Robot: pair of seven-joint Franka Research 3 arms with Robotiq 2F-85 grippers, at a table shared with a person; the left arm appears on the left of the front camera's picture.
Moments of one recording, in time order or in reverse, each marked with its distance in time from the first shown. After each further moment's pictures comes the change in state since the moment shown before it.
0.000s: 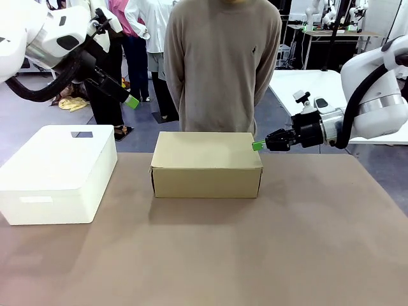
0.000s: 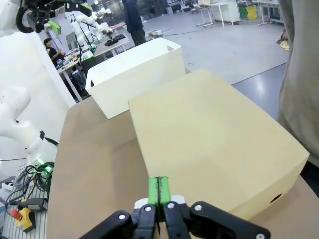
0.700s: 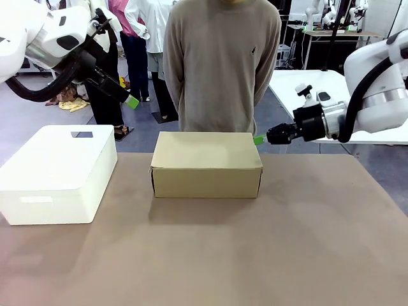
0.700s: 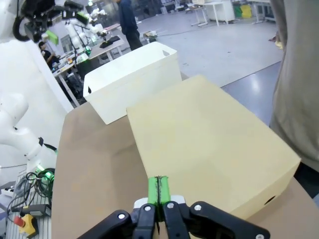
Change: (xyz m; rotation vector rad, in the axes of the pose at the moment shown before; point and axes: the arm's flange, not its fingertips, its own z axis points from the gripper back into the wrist) left arm 0.000 0.000 0.000 0.000 0.000 0.000; right arm 0.029 0.011 0.012 -0.043 0.001 -0.033
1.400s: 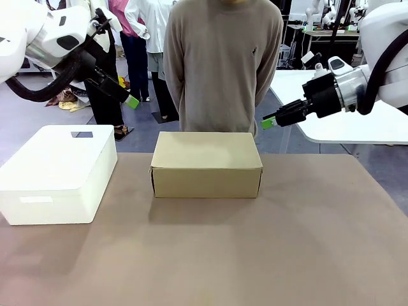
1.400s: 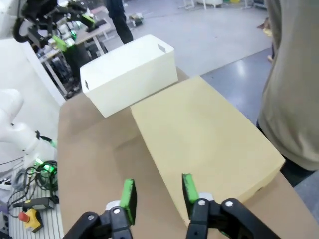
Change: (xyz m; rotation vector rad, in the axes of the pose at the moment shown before) left arm 0.000 0.000 0.000 0.000 0.000 0.000; right arm 0.054 0.047 0.030 -0.091 0.117 0.006
